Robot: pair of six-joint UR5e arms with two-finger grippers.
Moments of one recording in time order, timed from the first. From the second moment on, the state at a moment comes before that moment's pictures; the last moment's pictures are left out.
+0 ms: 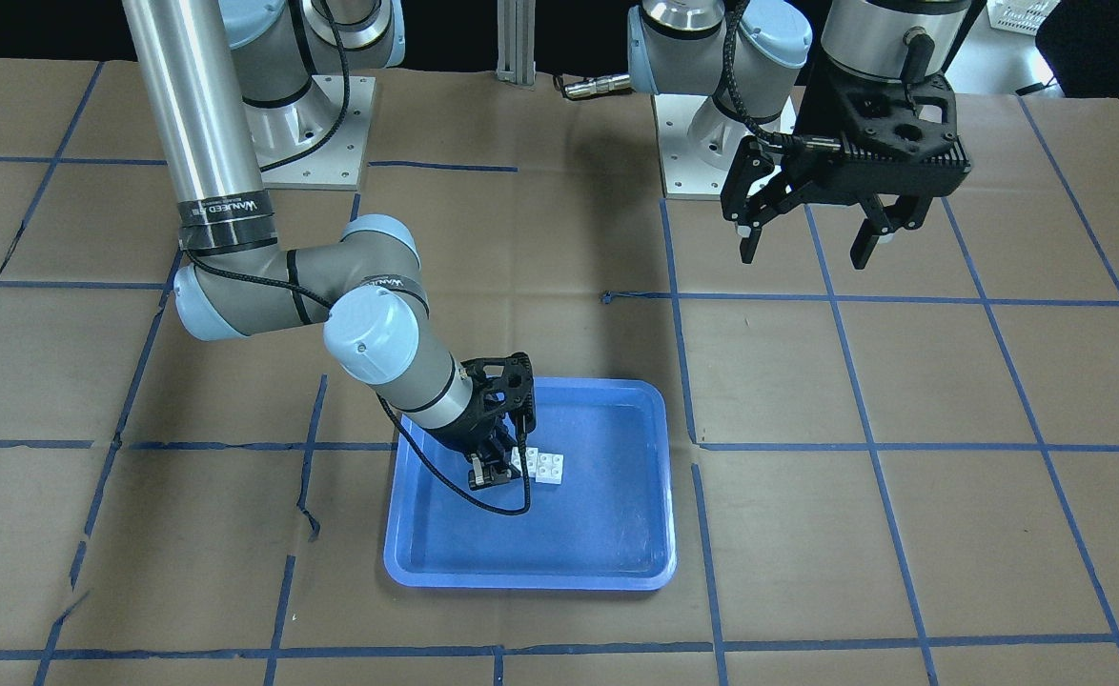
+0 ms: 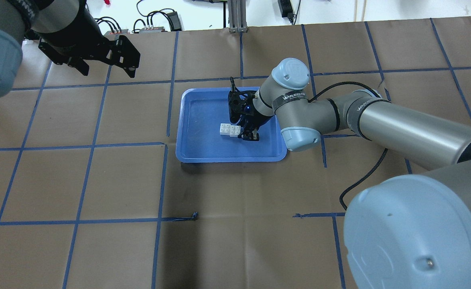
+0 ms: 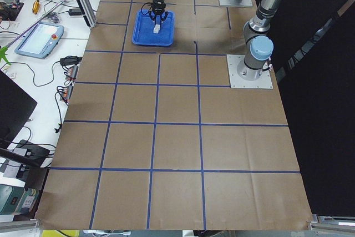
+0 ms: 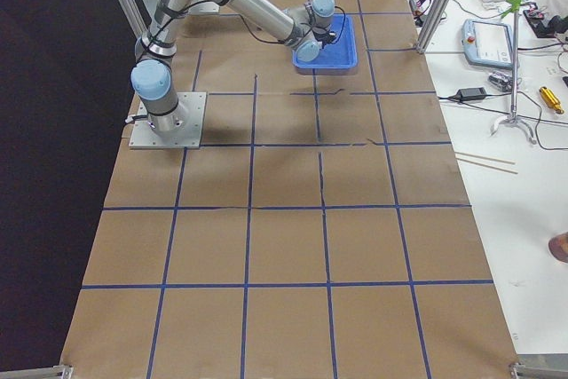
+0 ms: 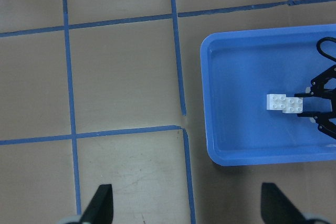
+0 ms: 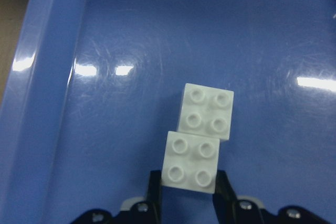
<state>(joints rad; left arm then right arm) -1.59 -1.55 -1.55 -1.42 1.61 0.08 1.80 -0.99 1.77 -2.51 -1.19 -1.39</state>
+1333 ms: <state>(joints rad) -1.59 -1.55 -1.55 -1.42 1.61 0.08 1.80 -0.99 1.77 -2.54 -1.19 -1.35</state>
